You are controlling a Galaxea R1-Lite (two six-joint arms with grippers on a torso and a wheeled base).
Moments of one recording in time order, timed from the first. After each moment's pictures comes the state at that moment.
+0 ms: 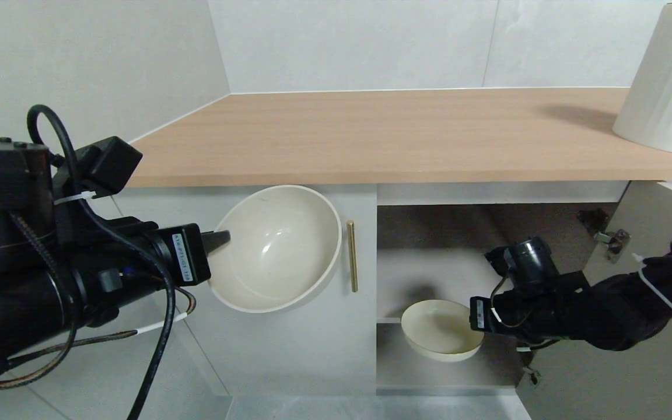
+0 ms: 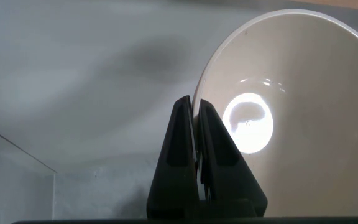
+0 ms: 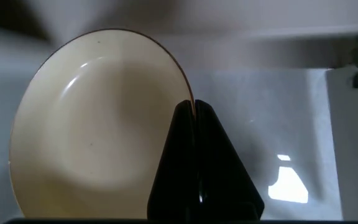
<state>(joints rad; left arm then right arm) -0.50 1.34 -0.80 -0.21 0.15 -0.35 0.41 2.01 -0.86 -0.32 -0.05 0.47</state>
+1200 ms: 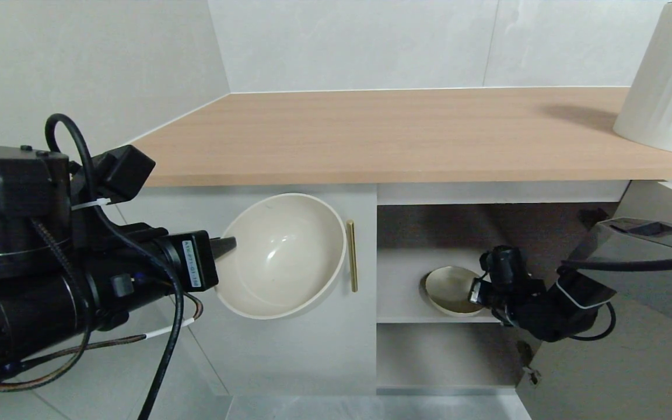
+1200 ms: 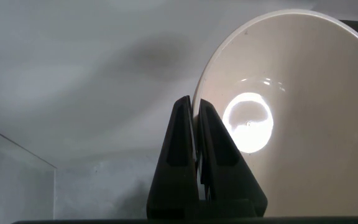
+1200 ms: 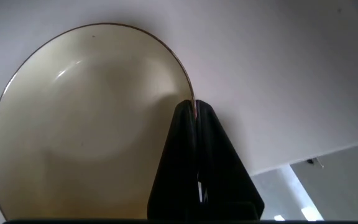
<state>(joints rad) -0.51 1.36 -0.79 -0.21 0.15 -0.35 0.30 2.38 -1.05 -0.67 -0.38 0.51</state>
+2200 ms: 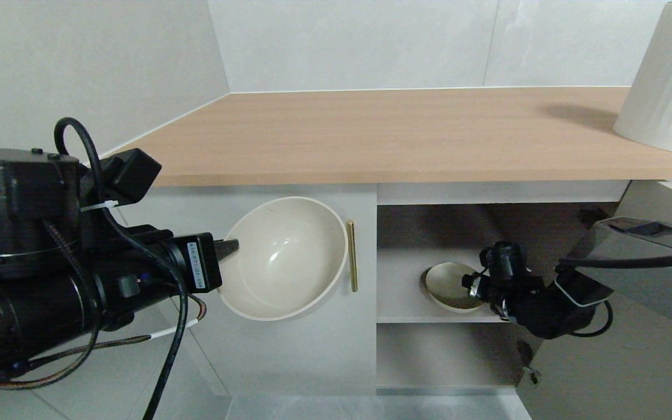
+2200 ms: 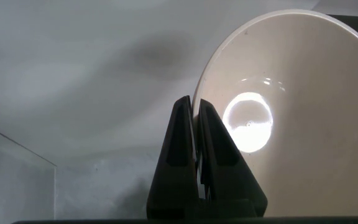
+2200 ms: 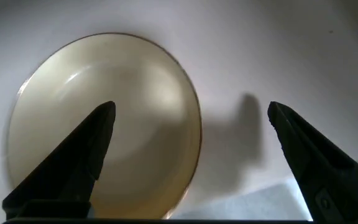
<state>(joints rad) -0.51 1.37 -0.79 -0.21 0.15 -0.35 0.30 2.38 -1.07 -0.70 -0.41 0.51</state>
